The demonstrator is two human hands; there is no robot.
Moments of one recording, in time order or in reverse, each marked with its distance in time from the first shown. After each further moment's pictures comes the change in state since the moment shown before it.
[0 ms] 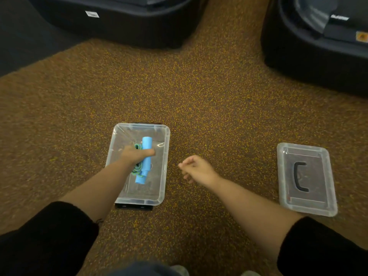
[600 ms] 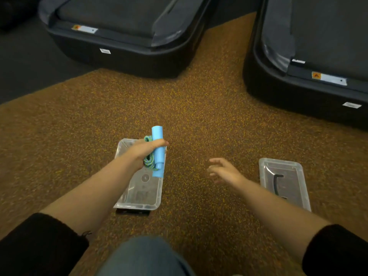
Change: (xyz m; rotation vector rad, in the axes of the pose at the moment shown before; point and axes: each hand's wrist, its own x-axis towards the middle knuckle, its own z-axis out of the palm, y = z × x) left_hand -0.088 0.070 -0.003 -0.285 -0.276 0.177; right_hand -0.059 -0.016 -0.083 0.094 0.180 0.075
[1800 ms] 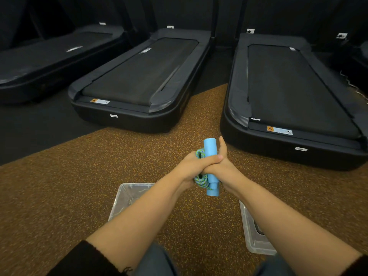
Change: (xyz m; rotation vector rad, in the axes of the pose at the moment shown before) left_hand -0.170 0.100 0.143 -0.089 -0.416 0.407; right_hand -0.158 -0.135 -0.040 0.234 0.222 -0.616
